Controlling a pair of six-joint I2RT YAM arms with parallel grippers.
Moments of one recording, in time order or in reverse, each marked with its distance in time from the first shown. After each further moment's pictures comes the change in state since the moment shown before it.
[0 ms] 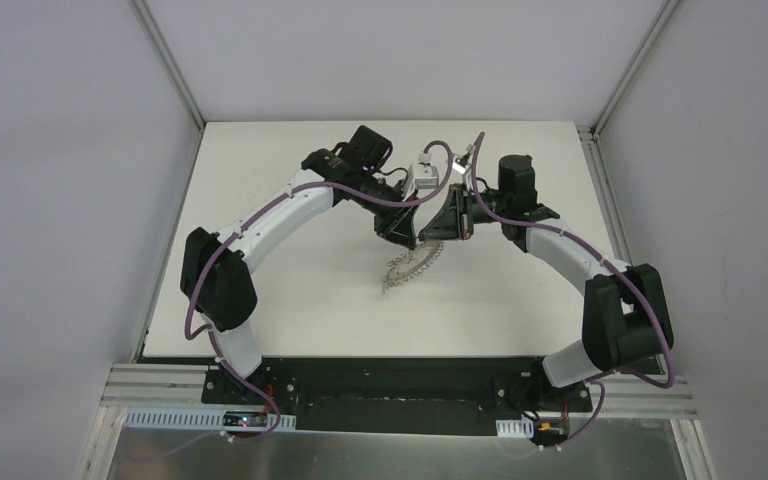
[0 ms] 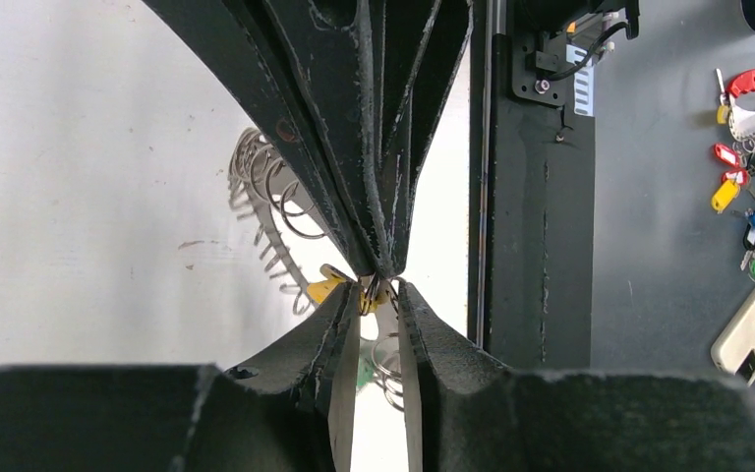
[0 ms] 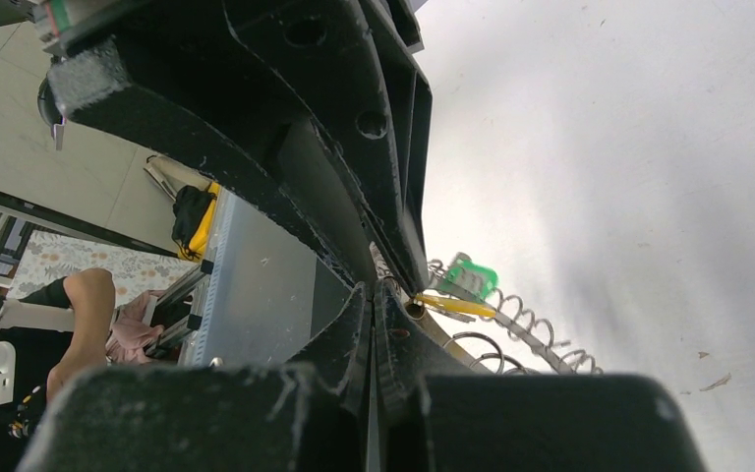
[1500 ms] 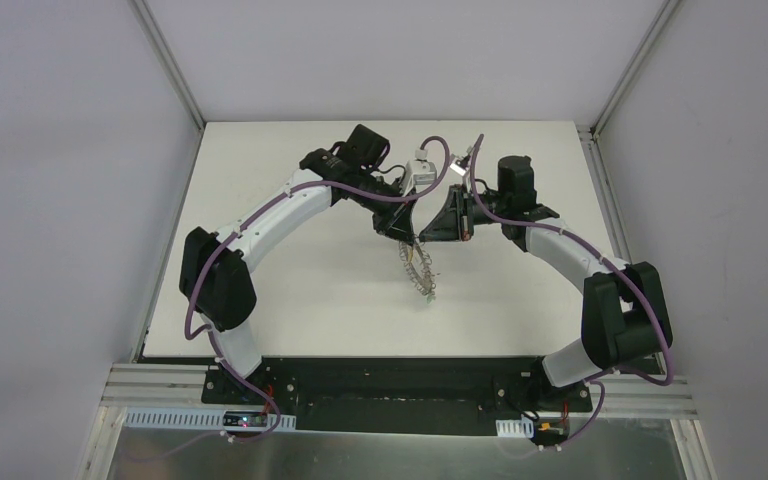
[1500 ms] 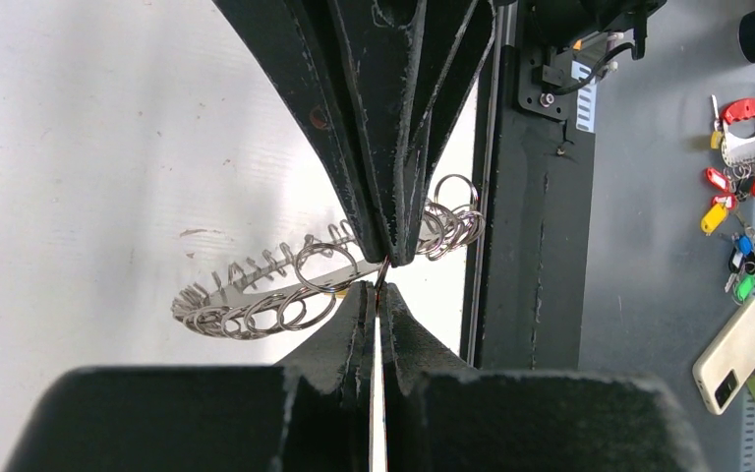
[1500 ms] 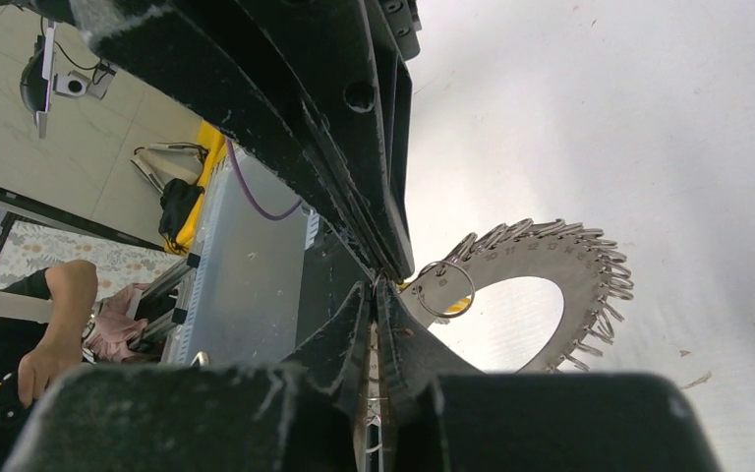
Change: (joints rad) left arm 0.018 -0.004 -0.009 0.026 -0.012 -0.064; right arm -0.005 0.011 0.000 -0.024 -0.004 -0.063
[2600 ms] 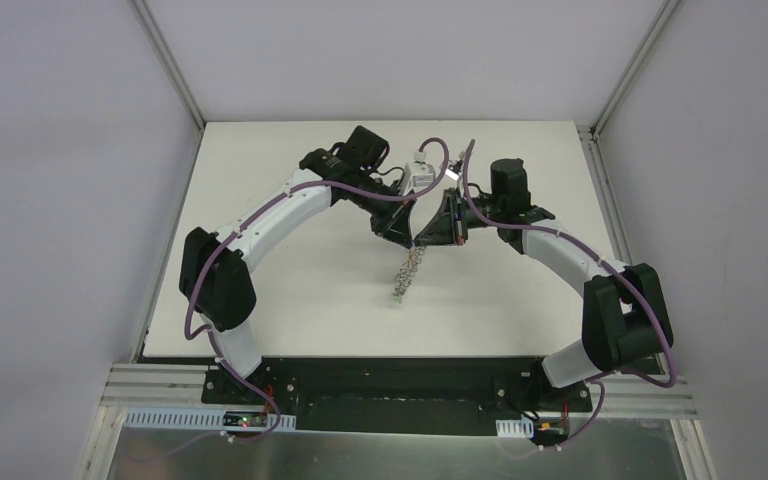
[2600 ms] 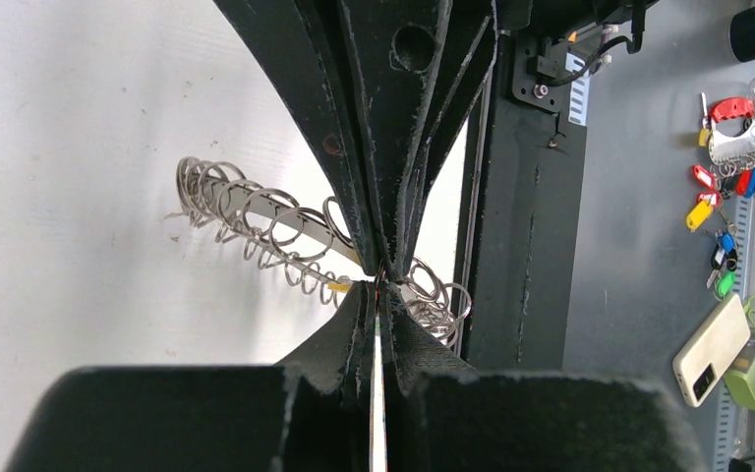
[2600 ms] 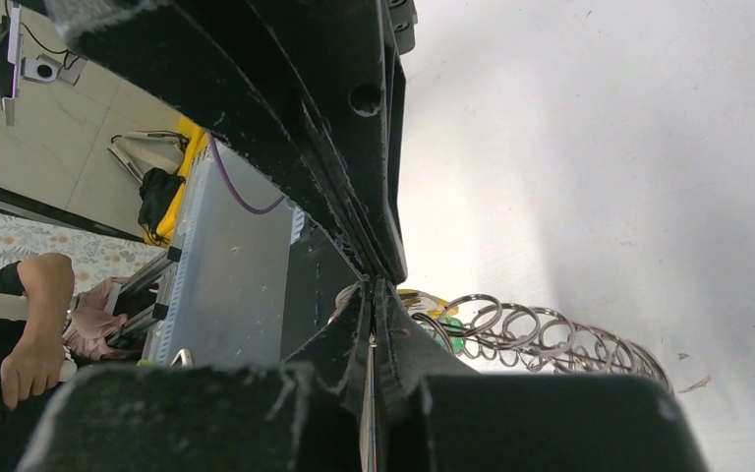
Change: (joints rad) left arm -0.002 0.000 -0.003 -0.035 -0.006 -0.014; right arm 0.043 -0.010 0.000 -0.059 0.052 -0.072
